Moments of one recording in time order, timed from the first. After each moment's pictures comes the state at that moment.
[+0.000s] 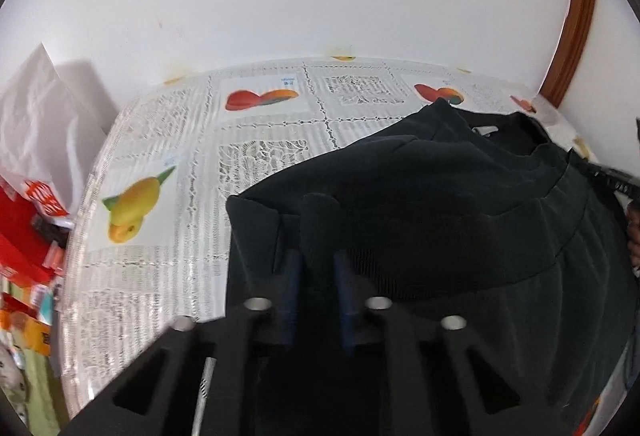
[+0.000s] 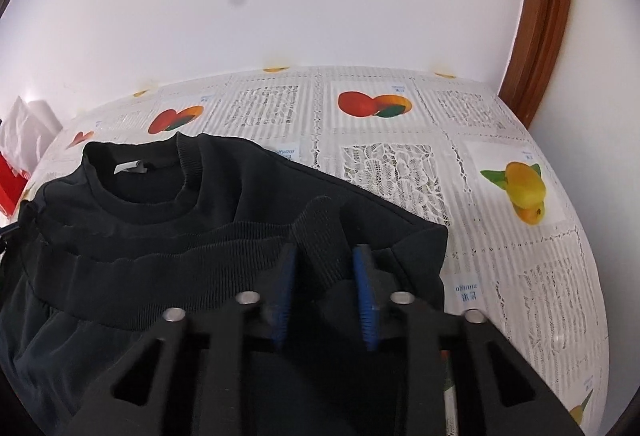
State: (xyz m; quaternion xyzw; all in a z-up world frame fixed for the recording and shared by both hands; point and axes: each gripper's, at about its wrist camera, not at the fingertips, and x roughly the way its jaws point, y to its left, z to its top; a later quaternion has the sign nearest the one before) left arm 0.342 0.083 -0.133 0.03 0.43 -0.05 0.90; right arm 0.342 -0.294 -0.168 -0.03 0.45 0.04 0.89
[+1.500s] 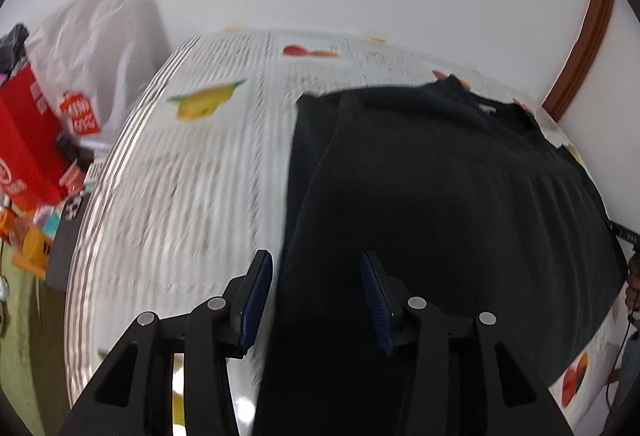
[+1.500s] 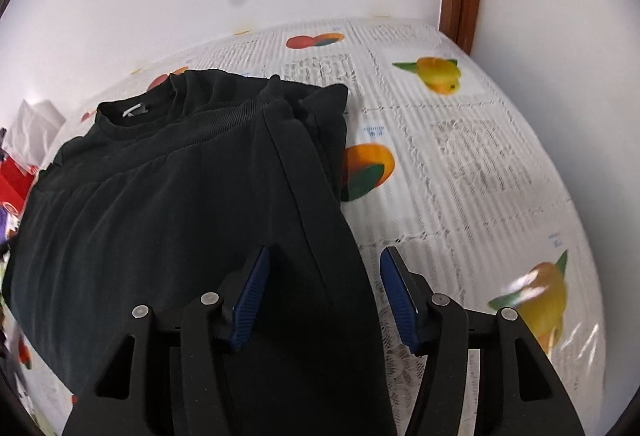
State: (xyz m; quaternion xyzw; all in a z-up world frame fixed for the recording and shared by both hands) left arm 0.258 0.134 -0.143 -0.05 0.45 -0.03 0.89; right arm 0.235 -0.357 -0.171 0.02 0.50 0.02 0.87
